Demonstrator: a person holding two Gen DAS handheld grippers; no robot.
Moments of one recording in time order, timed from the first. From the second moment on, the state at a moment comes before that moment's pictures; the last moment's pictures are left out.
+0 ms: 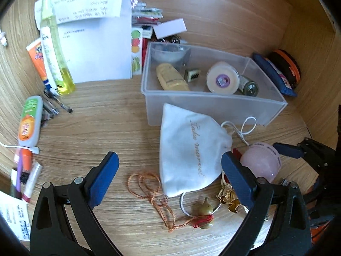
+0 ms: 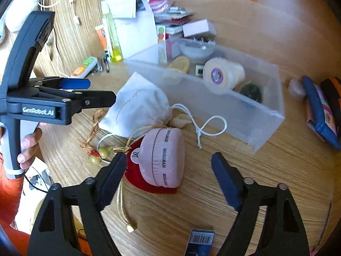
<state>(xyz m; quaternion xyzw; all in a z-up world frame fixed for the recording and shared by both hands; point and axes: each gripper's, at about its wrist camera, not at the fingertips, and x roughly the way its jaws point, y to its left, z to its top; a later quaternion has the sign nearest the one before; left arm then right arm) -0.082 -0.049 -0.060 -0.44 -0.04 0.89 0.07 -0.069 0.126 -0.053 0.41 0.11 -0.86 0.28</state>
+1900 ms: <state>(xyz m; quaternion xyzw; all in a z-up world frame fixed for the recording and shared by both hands) -0.090 -0.032 -0.028 -0.40 -0.06 0.90 0.14 -0.093 0.194 -0.017 0.40 0.01 -0.87 0.27</state>
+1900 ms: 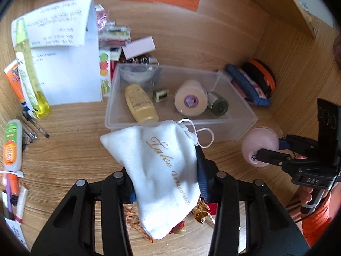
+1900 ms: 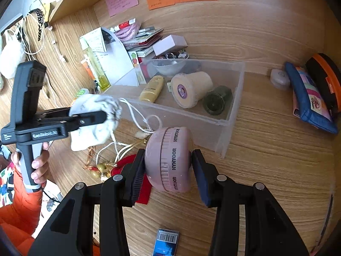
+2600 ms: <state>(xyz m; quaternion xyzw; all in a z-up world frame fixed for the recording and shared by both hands) -0.073 -0.061 0.038 -0.32 -0.08 0.93 0.14 -0.103 0.185 0.009 0.38 0.00 -0.88 0.28</state>
